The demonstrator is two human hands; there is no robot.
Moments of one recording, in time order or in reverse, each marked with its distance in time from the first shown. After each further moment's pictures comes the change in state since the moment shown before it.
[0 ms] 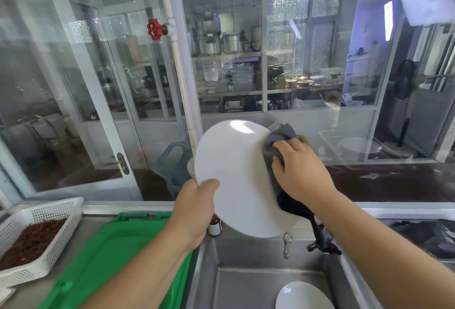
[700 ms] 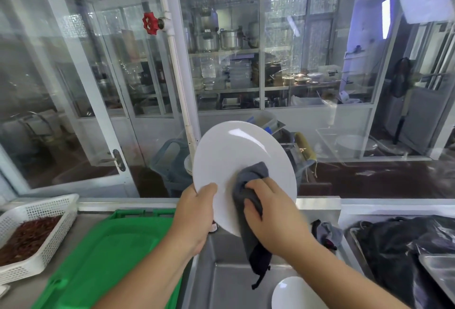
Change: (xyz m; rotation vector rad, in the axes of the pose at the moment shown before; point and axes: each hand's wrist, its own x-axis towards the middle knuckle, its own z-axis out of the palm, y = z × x) left_hand -0.005 -0.021 0.008 -0.044 0.105 -0.022; right_hand -0.080 -0.048 0.033 0.329 -0.058 0.012
